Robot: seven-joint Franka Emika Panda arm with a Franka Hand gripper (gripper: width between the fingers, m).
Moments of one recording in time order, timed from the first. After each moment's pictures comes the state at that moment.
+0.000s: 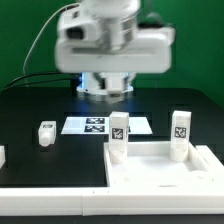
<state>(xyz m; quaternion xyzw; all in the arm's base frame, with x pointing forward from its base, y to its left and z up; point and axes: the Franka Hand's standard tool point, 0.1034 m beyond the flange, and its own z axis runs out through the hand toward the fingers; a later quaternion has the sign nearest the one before) 0.458 0.010 0.124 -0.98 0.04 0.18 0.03</state>
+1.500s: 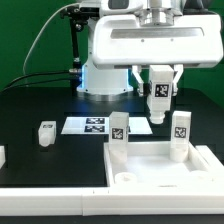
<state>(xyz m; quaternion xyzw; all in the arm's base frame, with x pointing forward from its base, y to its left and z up) 0.581 0.064 0.135 -0.98 0.03 -0.21 0.01</state>
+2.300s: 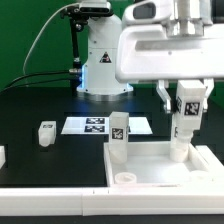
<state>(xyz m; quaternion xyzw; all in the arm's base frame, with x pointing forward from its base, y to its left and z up) 0.619 0.093 0.113 -0.98 0.01 -0.21 0.01</state>
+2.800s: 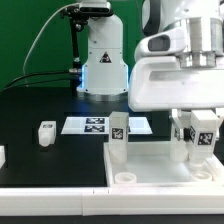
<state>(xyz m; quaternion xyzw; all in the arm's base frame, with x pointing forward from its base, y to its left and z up) 0.618 0.111 0.075 -0.98 0.00 -0.20 0.00</state>
